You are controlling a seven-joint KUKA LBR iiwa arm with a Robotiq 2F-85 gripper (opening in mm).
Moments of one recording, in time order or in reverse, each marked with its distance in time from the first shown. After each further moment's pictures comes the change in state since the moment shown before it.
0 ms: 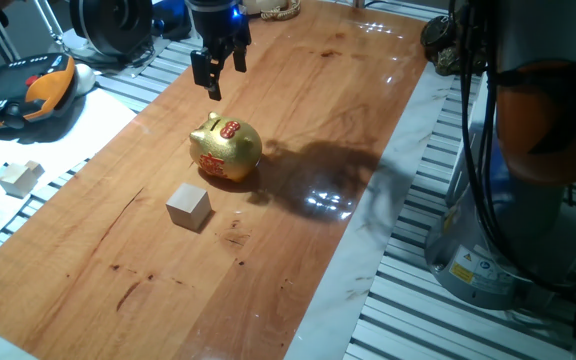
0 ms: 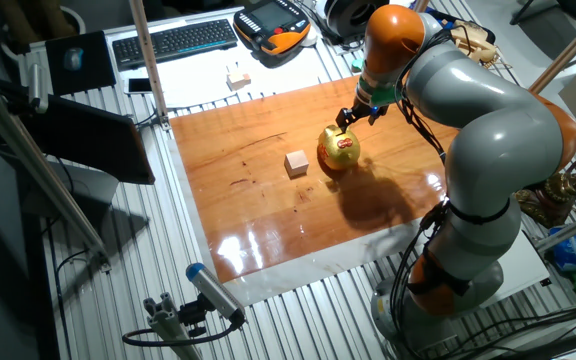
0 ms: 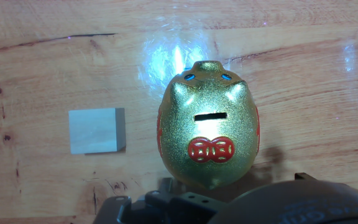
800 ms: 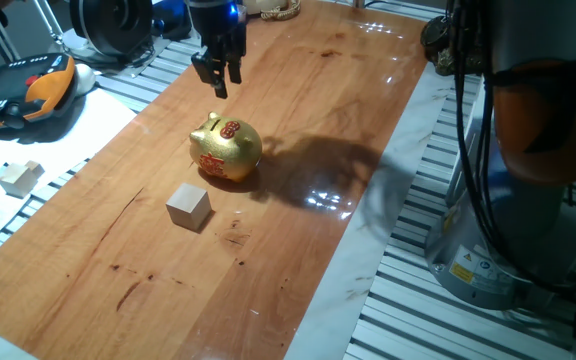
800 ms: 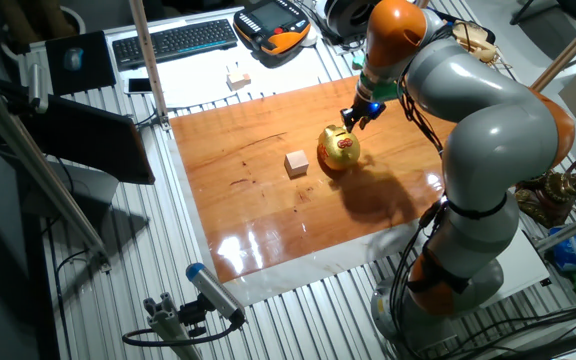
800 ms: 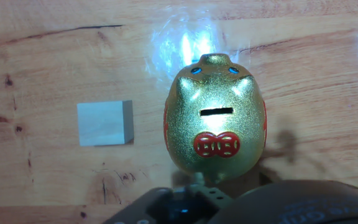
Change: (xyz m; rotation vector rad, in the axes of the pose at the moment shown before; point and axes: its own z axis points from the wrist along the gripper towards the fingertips) arm 0.000 0.004 -0.001 -0.041 0.033 -0.001
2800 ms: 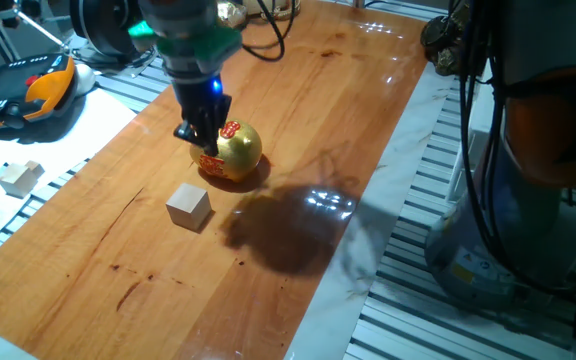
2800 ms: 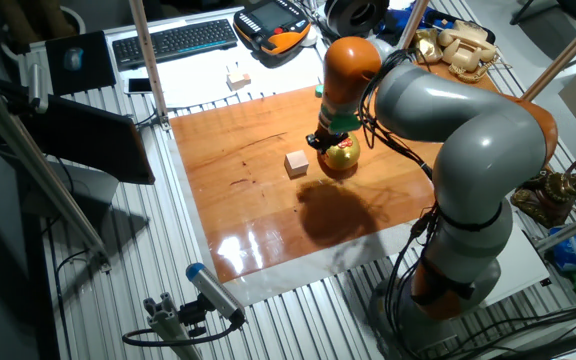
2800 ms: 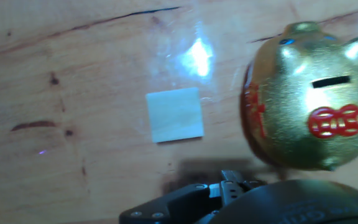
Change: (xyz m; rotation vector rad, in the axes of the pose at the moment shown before) arm 0.025 0.114 0.068 -0.017 -0.037 0.082
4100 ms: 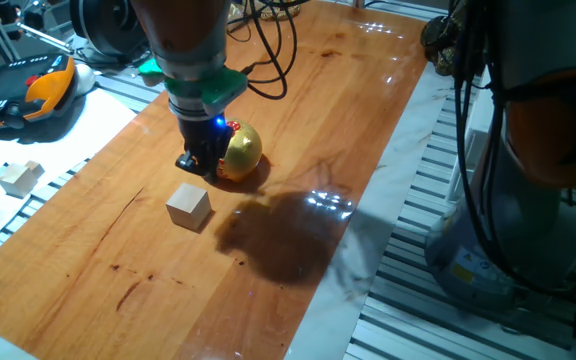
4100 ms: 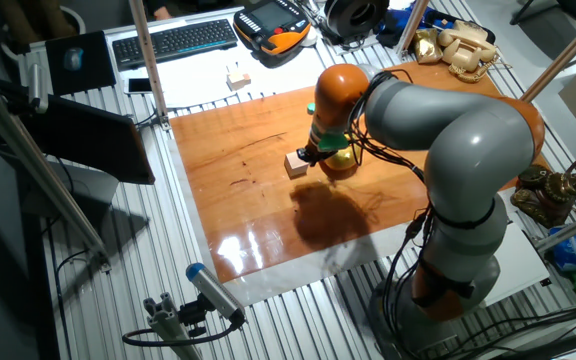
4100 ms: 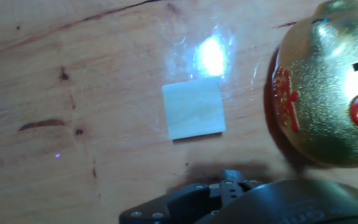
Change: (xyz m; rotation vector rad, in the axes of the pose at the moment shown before) arm 0.003 0.012 0.043 0.026 -0.036 0.047
